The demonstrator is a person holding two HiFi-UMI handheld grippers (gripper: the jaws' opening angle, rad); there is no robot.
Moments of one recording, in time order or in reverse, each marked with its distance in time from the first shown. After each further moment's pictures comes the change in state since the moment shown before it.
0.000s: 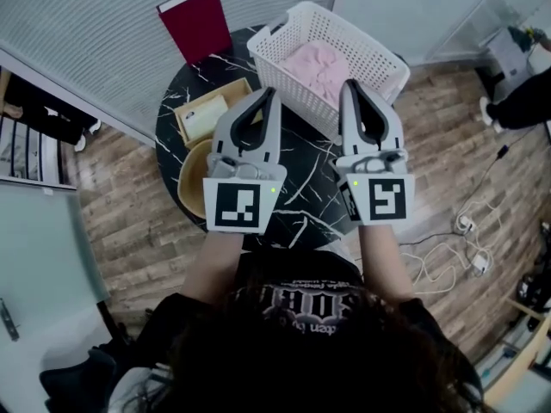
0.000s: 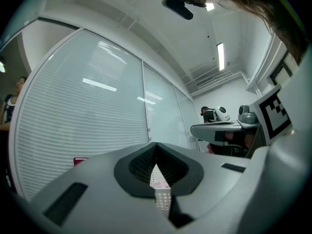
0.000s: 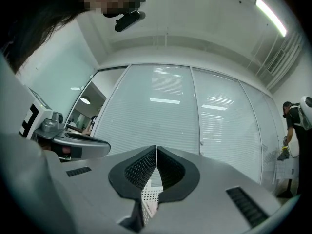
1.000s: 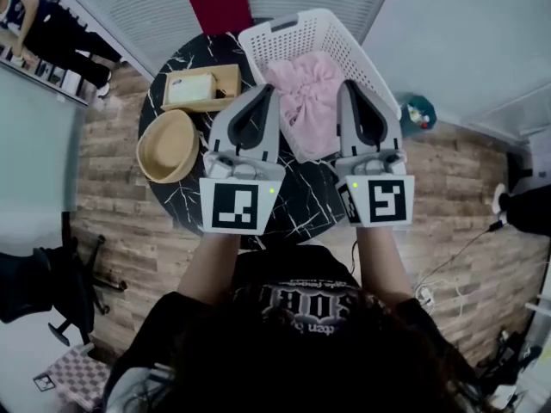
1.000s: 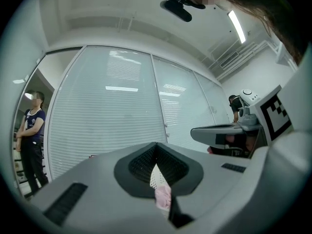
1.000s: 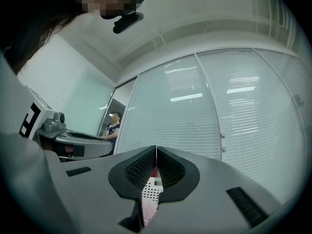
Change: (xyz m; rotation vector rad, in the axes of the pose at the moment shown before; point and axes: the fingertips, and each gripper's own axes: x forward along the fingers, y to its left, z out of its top) left arm 0.078 -0.077 -0.001 0.070 0.082 0.402; right arm 0.028 -0.109 -0.030 0.142 -0.022 0.410
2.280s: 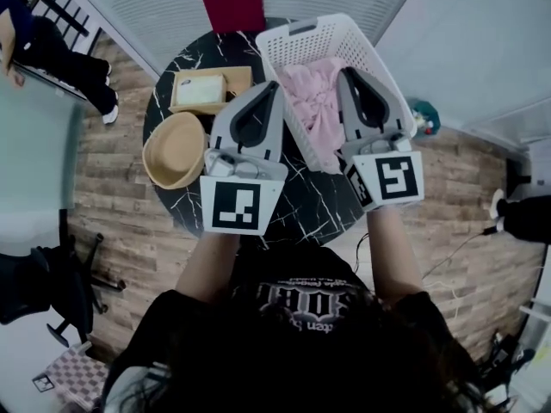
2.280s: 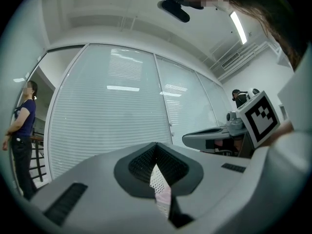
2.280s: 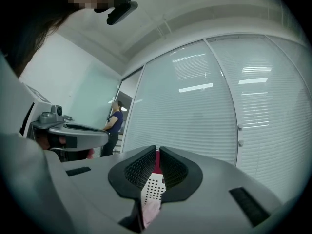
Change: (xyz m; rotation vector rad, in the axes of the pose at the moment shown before) left arm 0.010 0.046 -0.011 -0.018 0.004 0.002; right arm 0.065 0.020 -0.028 -0.016 0.107 0.112
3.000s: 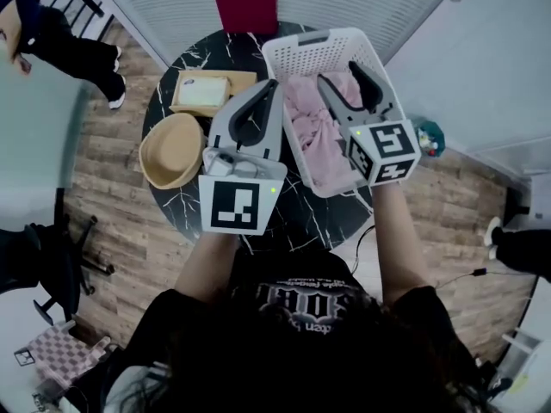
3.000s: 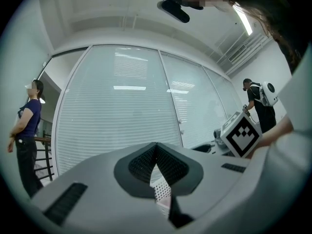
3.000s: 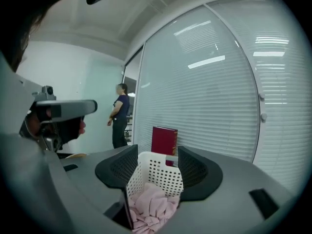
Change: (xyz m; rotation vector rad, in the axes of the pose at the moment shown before) left arm 0.032 0.014 -0.004 0.015 0.013 0.107; right arm 0.066 -0.028 -0.073 0.062 0.220 0.186
